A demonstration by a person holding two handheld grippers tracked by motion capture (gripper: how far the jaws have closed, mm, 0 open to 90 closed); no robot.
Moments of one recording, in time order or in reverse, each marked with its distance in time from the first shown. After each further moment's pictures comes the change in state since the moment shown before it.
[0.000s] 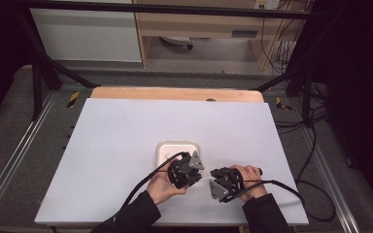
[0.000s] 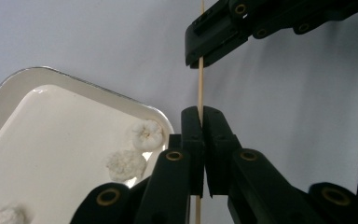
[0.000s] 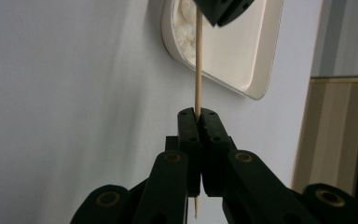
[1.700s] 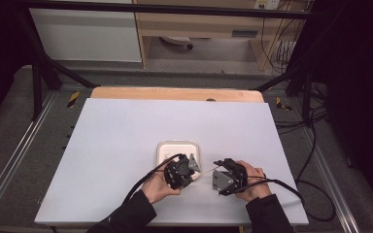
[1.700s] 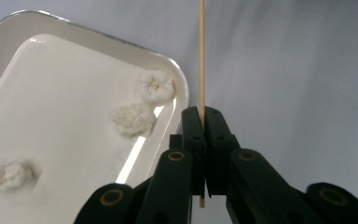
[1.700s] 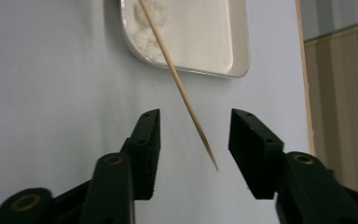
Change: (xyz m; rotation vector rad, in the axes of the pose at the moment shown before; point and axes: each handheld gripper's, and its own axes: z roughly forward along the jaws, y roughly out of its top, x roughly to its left) left arm 0.006 -0.013 0.002 0.135 0.014 -0.006; right arm -0.010 -0.007 -0.010 -0.012 -0.017 0.300
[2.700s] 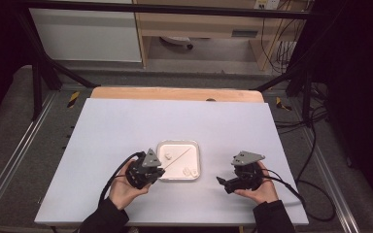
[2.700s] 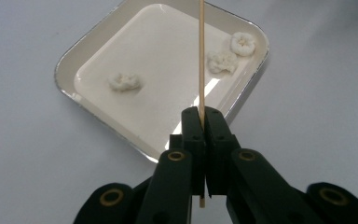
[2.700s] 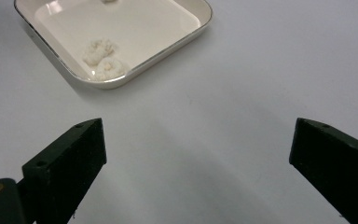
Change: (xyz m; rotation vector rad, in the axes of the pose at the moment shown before) left arm 0.026 -0.083 -0.052 -0.216 0.136 -0.194; right arm -0.008 -0.048 0.002 -0.094 0.104 0.849
